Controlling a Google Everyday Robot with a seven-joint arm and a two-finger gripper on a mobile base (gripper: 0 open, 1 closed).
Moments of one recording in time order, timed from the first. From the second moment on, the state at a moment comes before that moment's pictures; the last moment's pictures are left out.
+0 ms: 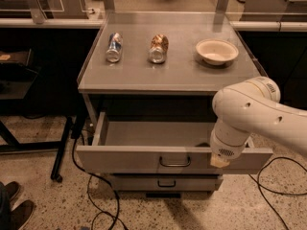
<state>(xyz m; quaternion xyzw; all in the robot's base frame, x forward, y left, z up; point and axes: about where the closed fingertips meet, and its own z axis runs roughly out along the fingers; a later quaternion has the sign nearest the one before) 0.459 -0.197 0.678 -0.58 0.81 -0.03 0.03</state>
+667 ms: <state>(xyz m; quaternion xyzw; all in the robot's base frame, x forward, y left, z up) 0.459 -0.197 0.678 -0.58 0.81 -0.03 0.03</state>
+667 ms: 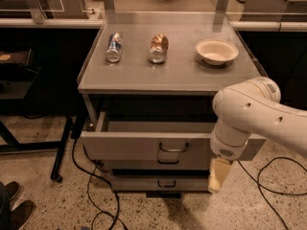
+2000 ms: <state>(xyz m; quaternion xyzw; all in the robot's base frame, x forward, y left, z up) 0.460 -0.198 0.677 -0.58 0.82 -0.03 0.03</state>
